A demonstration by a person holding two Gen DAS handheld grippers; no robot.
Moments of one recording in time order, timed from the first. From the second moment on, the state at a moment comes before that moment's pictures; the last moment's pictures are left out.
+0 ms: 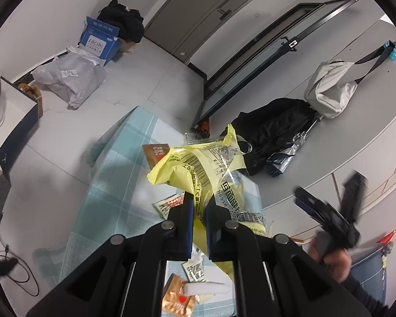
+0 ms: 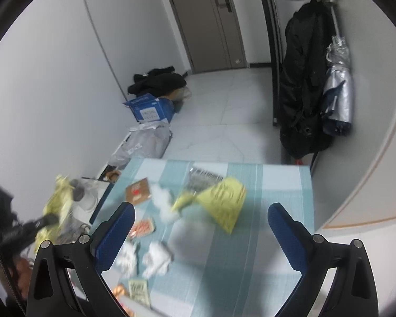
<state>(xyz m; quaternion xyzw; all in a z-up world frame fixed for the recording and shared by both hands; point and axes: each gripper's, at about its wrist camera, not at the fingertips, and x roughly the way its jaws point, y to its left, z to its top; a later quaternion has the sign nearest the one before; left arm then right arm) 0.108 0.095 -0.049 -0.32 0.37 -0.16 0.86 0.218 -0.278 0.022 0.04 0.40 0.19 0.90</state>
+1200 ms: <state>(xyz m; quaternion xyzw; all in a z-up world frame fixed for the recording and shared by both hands) 0.123 0.088 -0.055 -0.33 0.39 -0.16 0.85 0.302 -0.207 -0.052 -0.07 0.51 0.19 0.84</state>
